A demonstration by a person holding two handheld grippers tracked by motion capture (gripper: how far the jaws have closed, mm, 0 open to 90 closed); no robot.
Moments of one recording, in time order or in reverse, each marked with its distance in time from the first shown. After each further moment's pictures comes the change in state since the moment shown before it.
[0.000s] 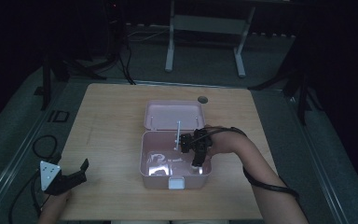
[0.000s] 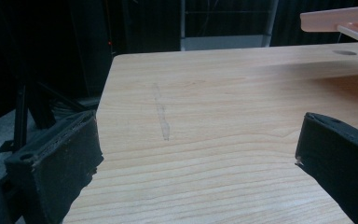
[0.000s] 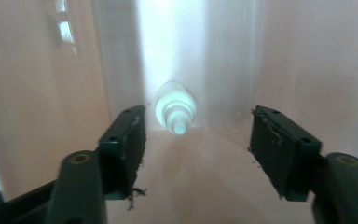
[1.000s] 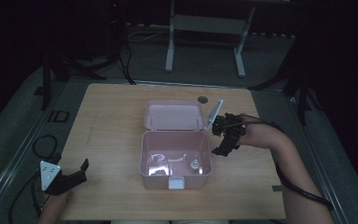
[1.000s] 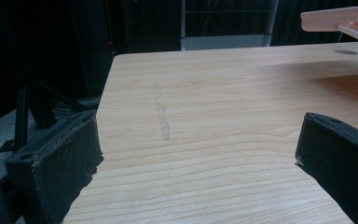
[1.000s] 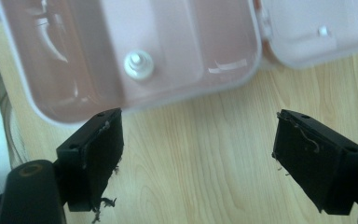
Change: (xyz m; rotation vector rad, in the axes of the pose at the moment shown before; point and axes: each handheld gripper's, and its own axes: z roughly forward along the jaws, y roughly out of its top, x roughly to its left) left arm 0.000 0.000 0.000 0.001 0.003 0.001; right arm -0.011 -0.085 -0.059 -0.186 -0.080 0.198
